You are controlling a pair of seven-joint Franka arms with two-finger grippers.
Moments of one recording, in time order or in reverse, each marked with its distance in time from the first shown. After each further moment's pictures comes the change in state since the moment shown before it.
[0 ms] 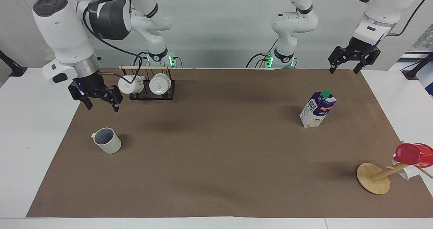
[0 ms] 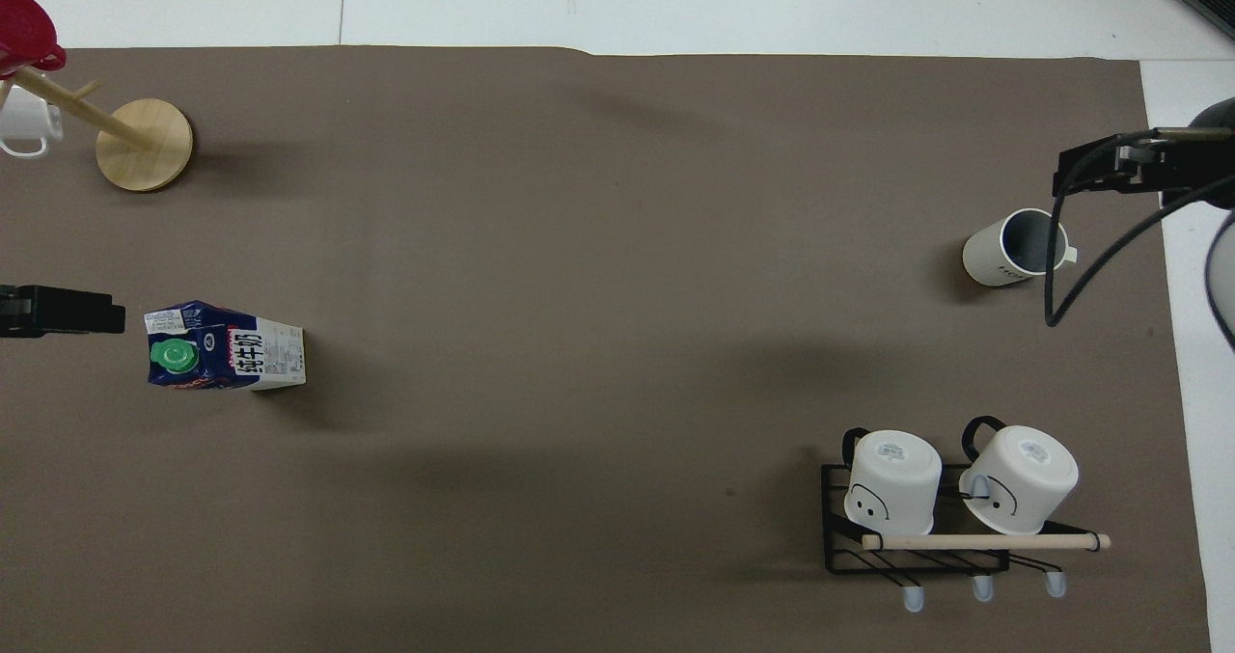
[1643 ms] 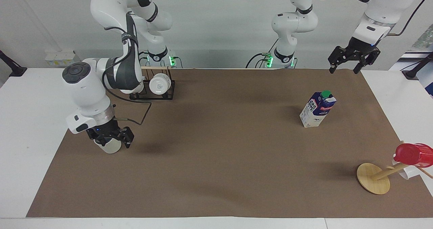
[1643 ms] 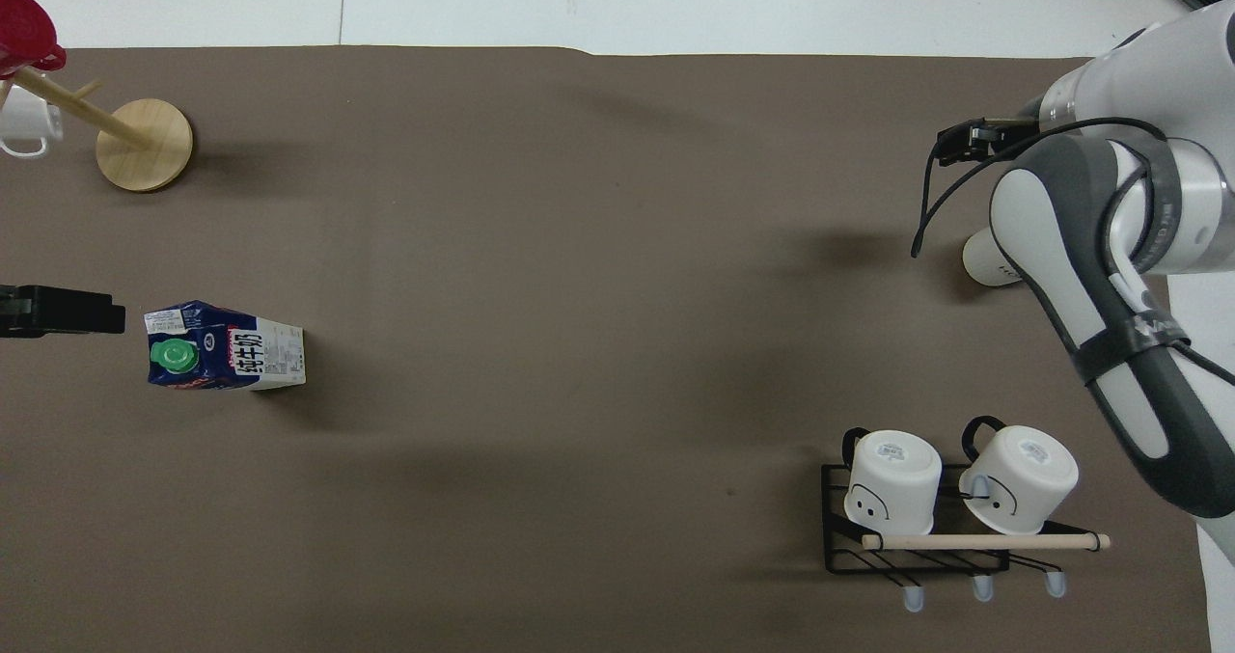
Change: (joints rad) left arm 0.000 0.000 -0.004 0.000 0.000 0.000 0.000; right arm 0.006 0.194 0.000 -0.047 0.000 0.251 0.000
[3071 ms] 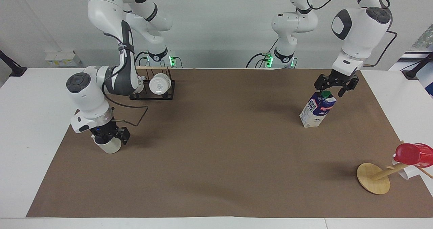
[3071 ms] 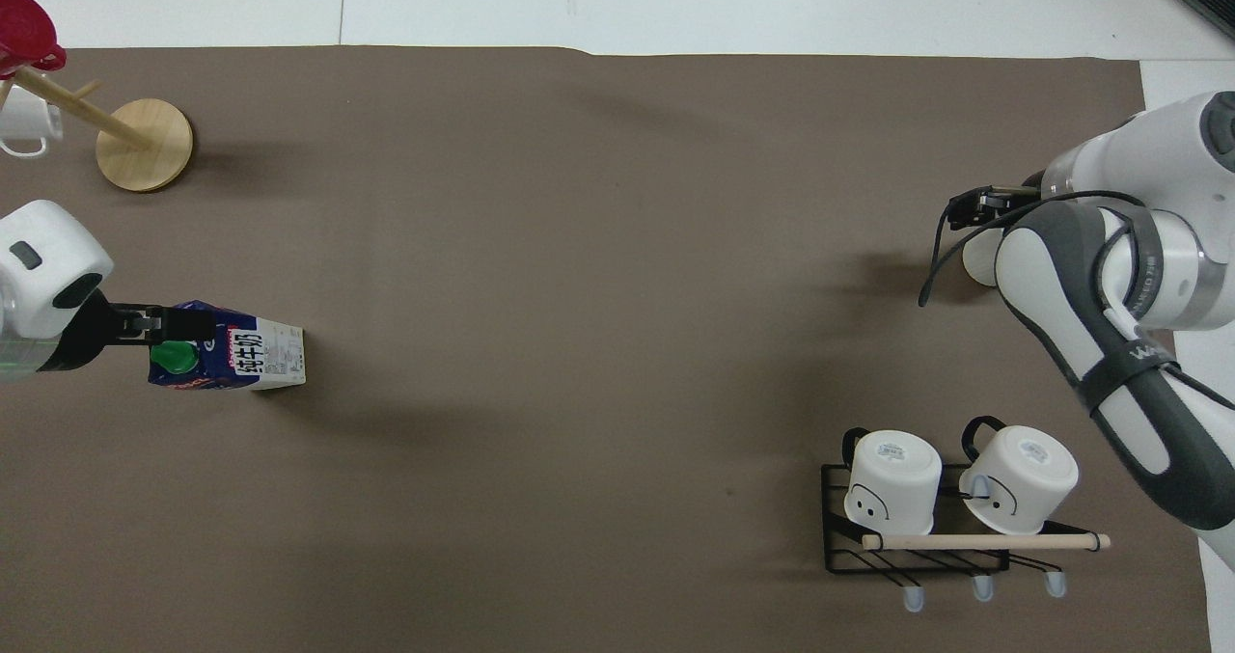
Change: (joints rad) left arm 0.000 -0.004 -0.006 -0.369 0.000 0.420 0.022; right arm -0.070 -0.054 -0.001 -0.260 0.000 0.139 0.000
